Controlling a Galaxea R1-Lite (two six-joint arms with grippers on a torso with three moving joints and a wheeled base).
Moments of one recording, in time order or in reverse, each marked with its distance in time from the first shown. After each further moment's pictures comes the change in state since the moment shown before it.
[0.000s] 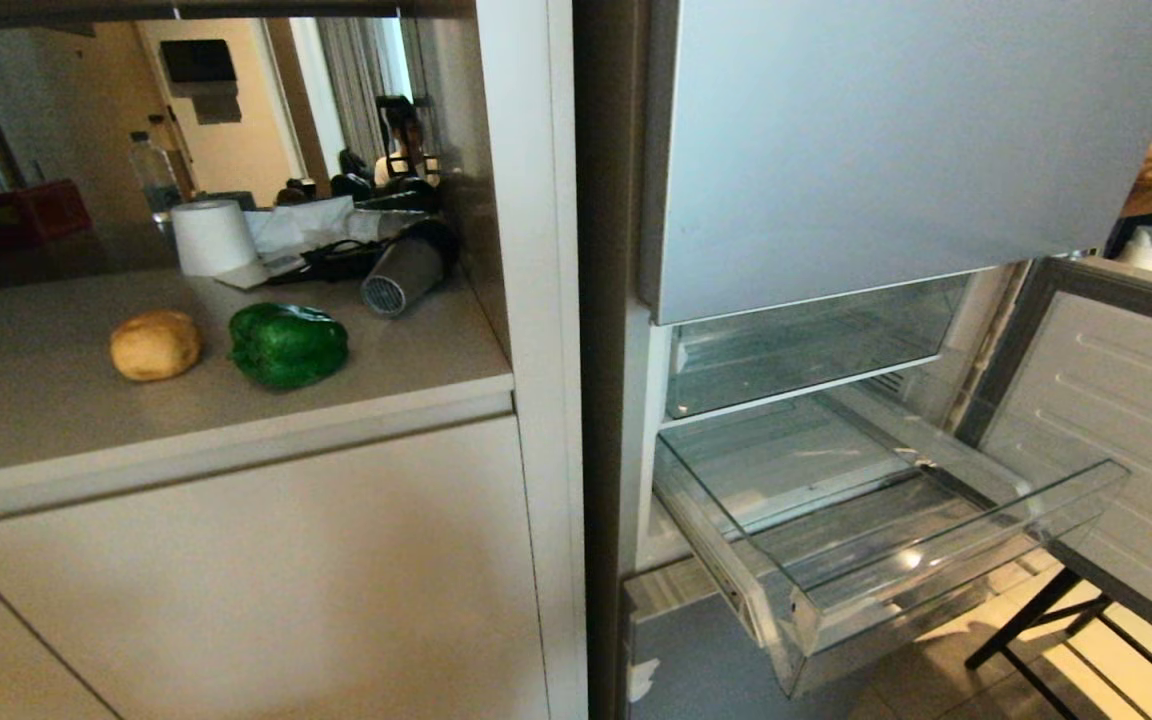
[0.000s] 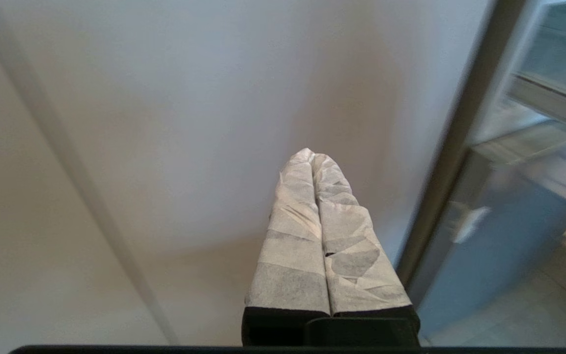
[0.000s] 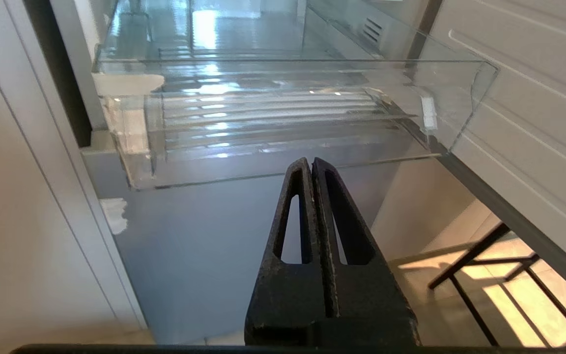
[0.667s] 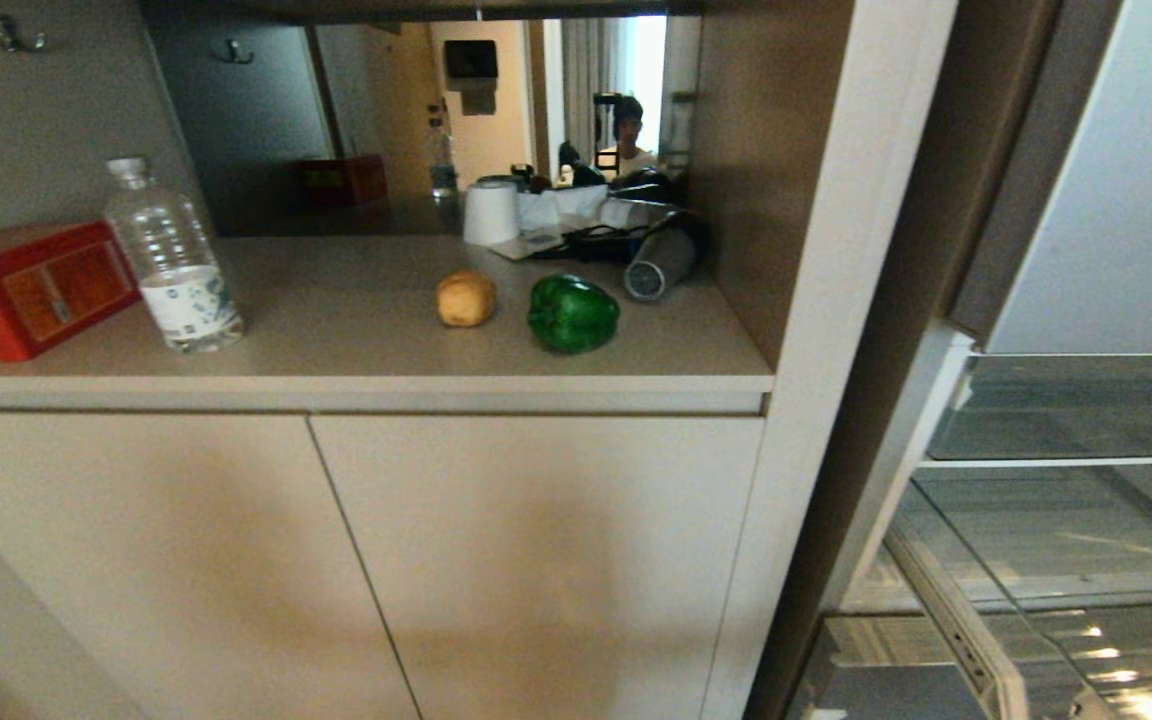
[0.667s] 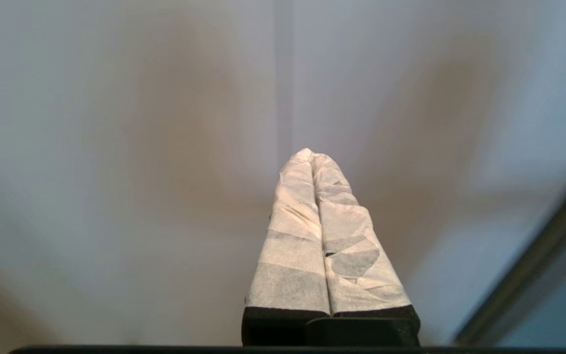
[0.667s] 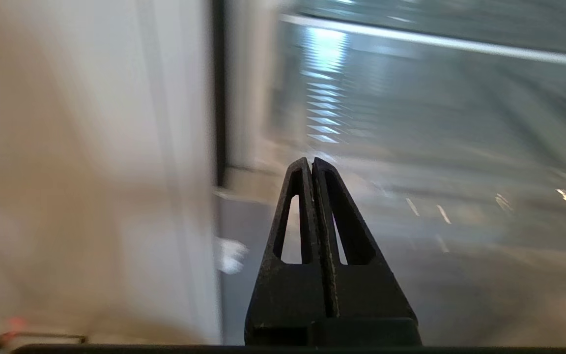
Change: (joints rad) left arm 0.000 0.000 0.000 0.000 0.000 0.000; right arm 0.000 0.000 0.000 0.000 -0.004 0.005
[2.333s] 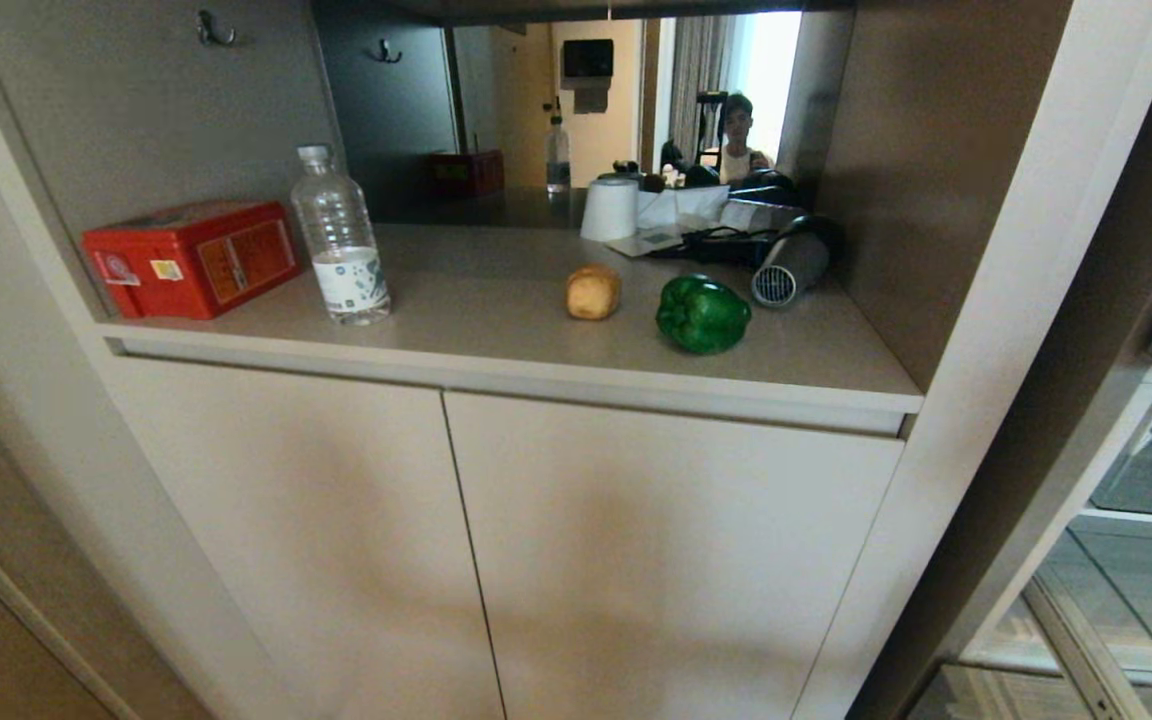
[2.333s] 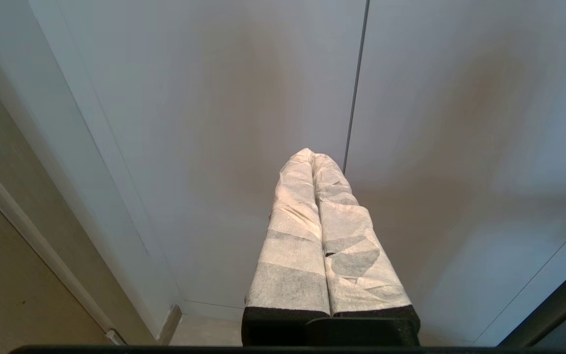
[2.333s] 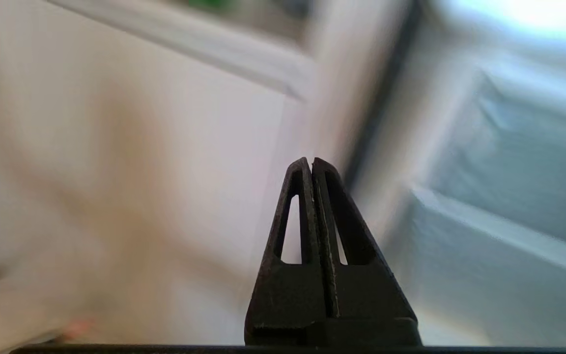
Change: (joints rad) left arm 0.000 0.000 0.000 0.000 0.000 0.000; right arm 0.047 0.402 -0.274 -0.229 0.186 -0.080
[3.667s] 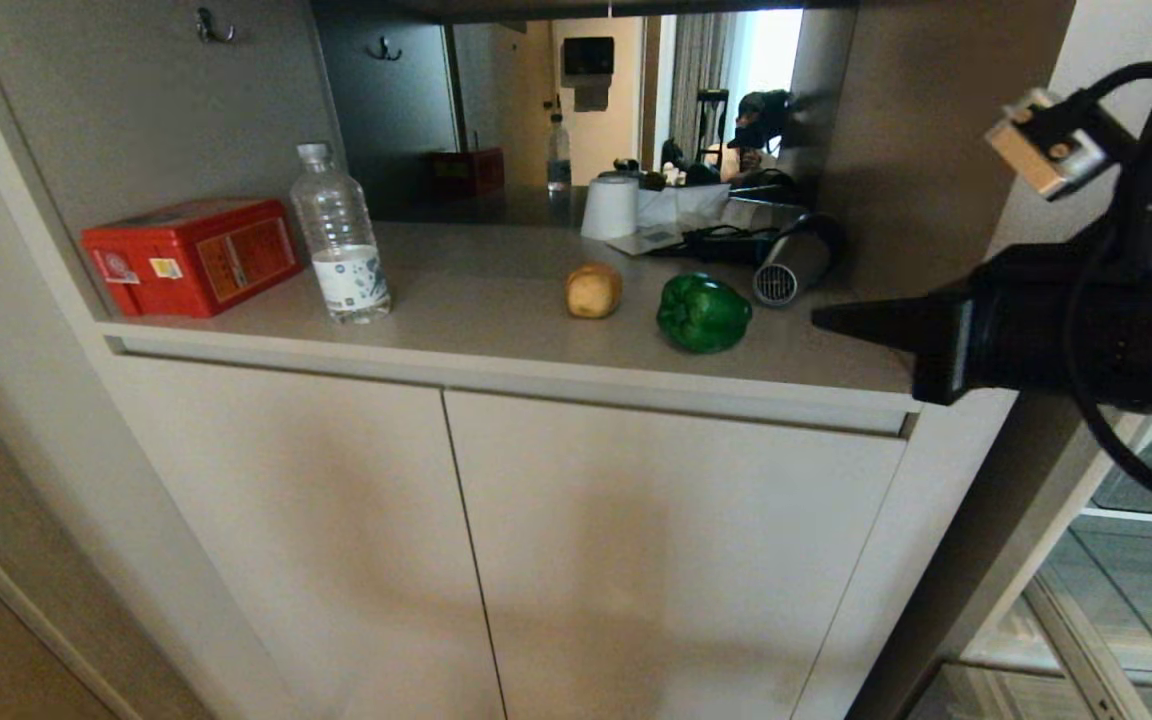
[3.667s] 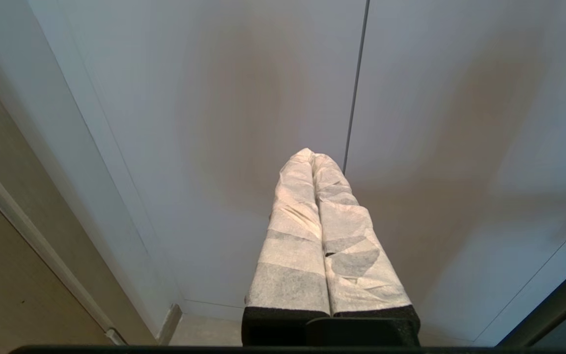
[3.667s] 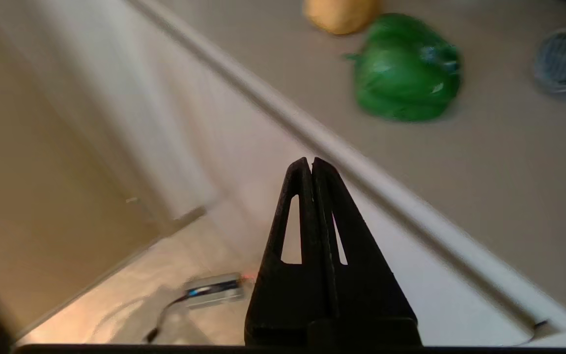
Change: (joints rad) left arm 0.000 0.000 0.000 0.000 0.000 0.000; right arm 0.457 1.035 -0.860 0.107 -0.106 0.206
